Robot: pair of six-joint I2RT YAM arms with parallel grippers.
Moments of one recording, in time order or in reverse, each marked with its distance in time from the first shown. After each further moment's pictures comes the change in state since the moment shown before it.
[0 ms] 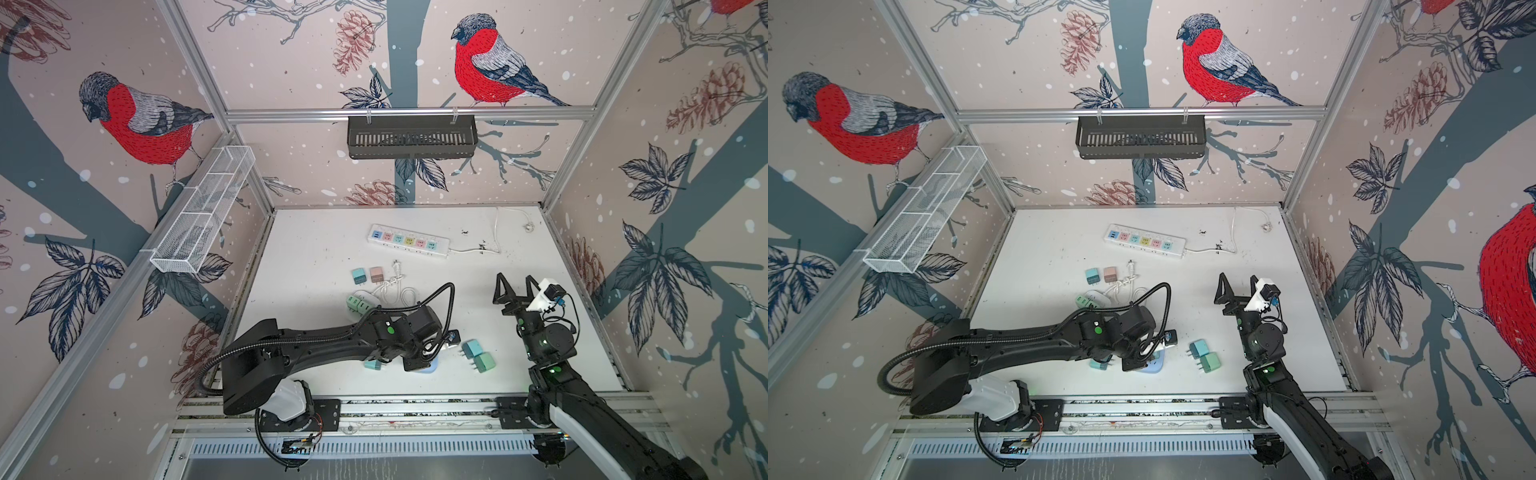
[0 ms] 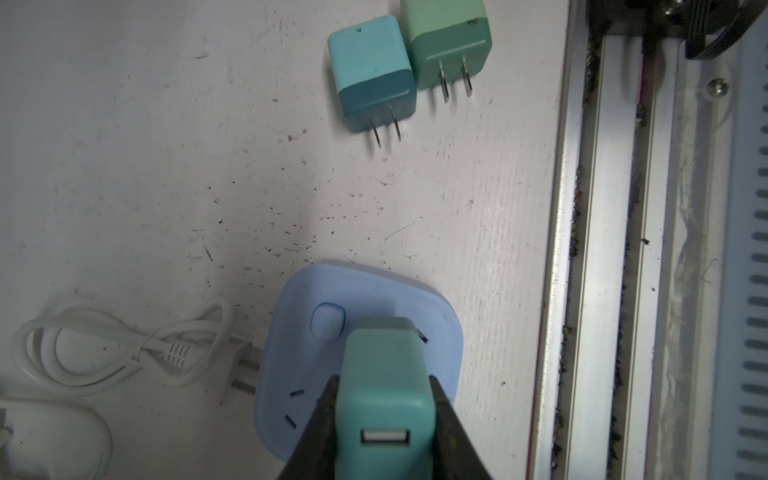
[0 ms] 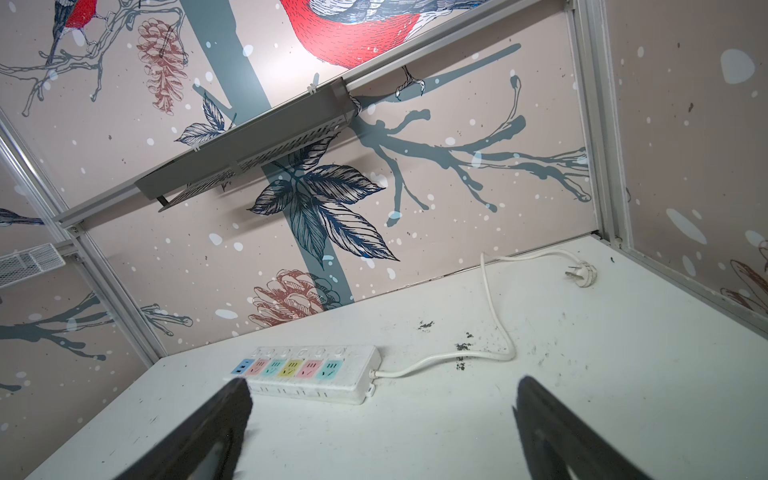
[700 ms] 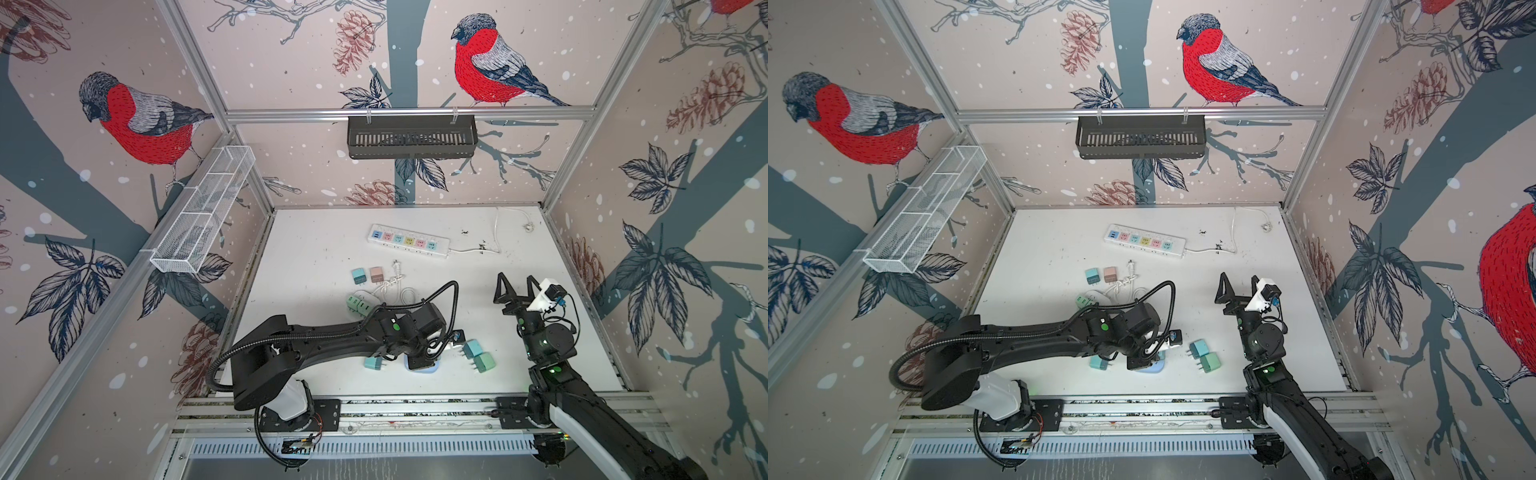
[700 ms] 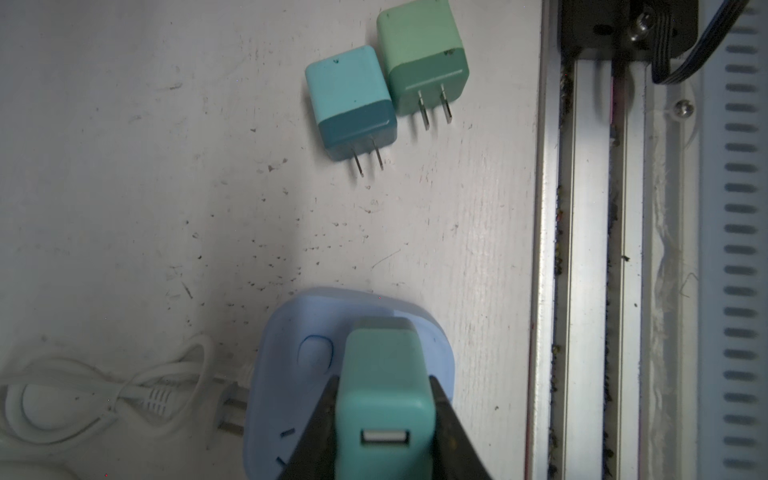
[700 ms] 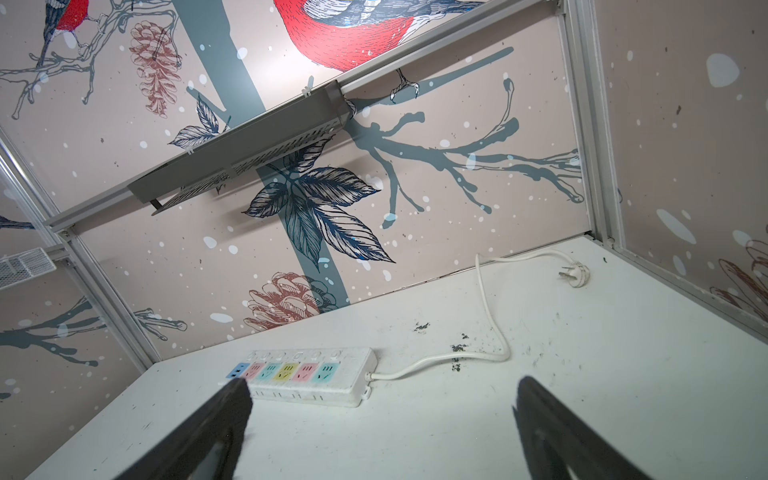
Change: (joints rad) left arm 0.013 0.023 0.023 0.008 0.065 0.034; right arm 0.000 -0.001 0.000 0.000 0.014 0.000
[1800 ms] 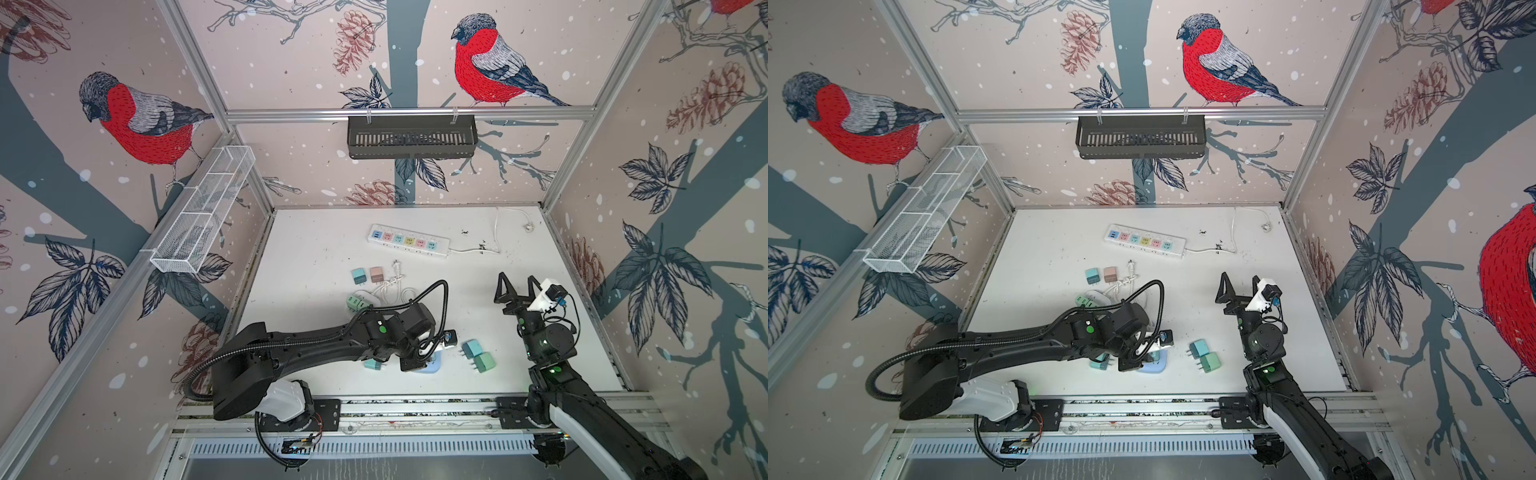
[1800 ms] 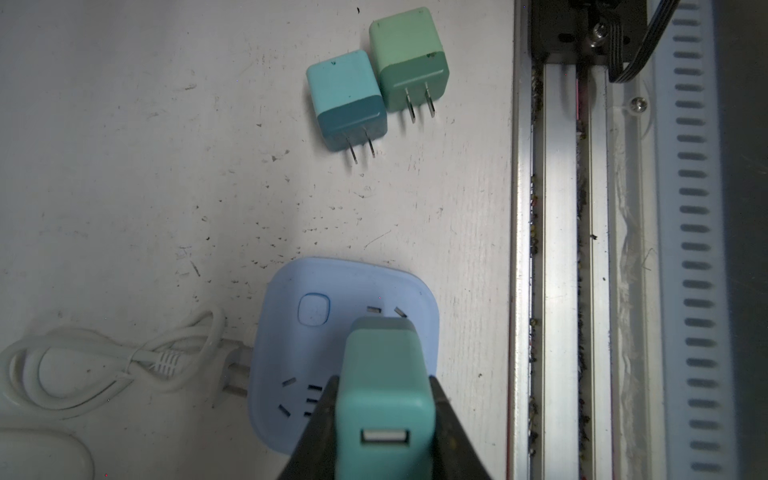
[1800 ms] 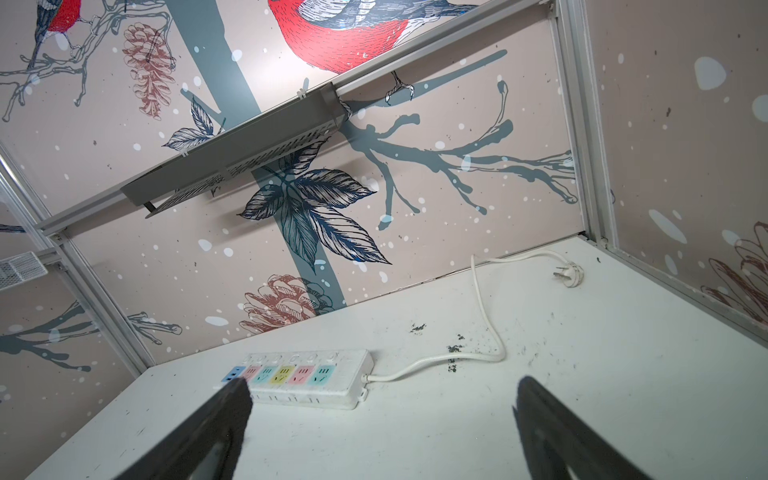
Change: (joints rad) left arm 0.014 -0.082 -0.058 0.015 0.030 0.000; right arm 0.000 -0.001 0.000 0.000 0.014 0.000
